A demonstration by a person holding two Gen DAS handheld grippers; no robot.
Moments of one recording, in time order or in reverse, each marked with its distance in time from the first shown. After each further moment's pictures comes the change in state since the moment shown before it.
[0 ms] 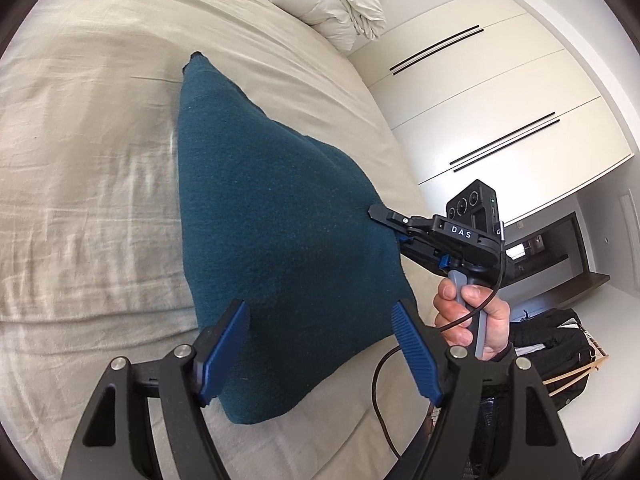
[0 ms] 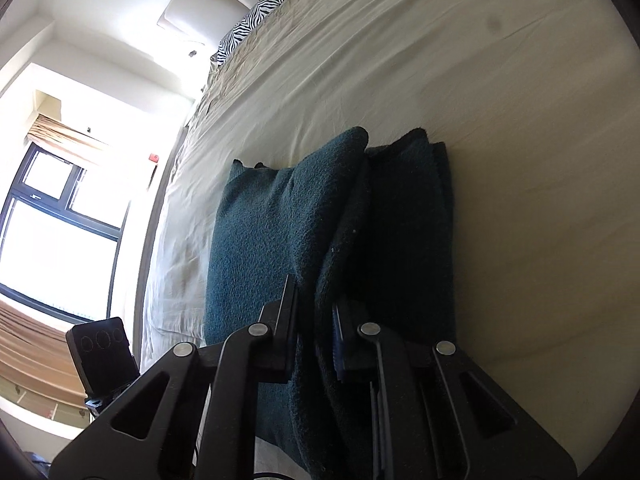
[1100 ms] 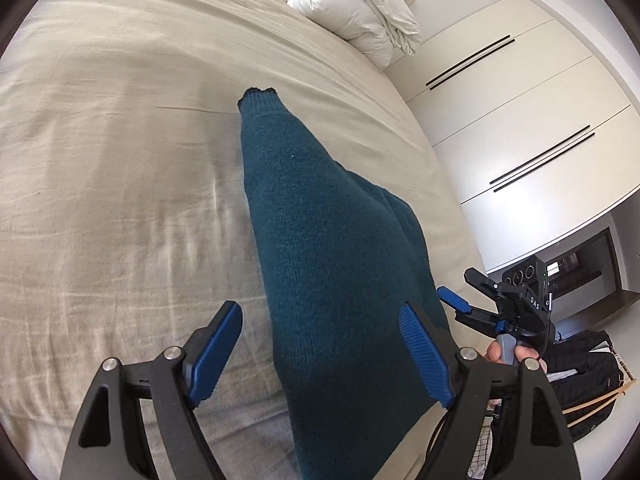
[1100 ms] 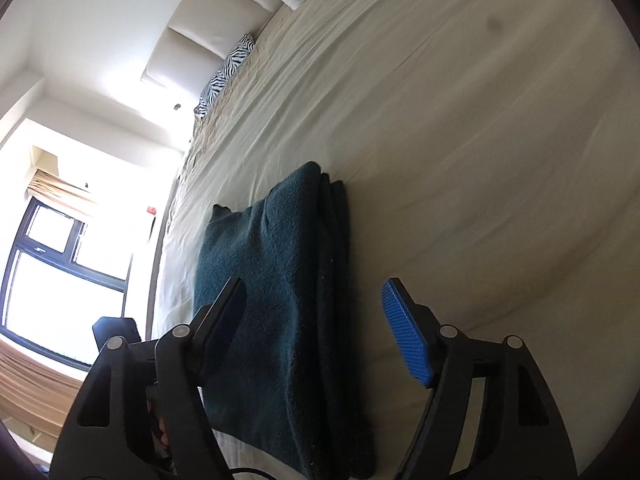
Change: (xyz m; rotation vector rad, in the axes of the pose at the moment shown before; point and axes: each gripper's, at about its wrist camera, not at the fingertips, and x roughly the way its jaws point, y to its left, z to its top) left arm 0.047 0.022 0.064 -0.018 -0.046 0.136; right arm -0.084 -0.081 -0.045 0.109 -0.088 0.036
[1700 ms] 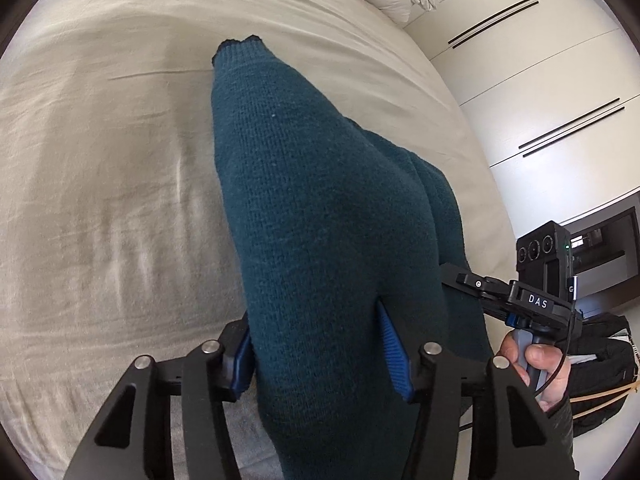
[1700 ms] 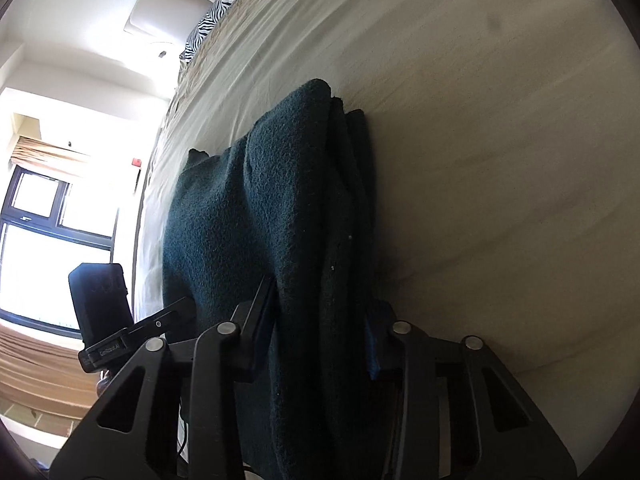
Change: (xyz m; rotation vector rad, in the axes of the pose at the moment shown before) left arm 0.050 -0.017 0.013 0.034 0.144 0.117; right arm 0.058 0.016 -0.001 -0.054 0.155 -0.122
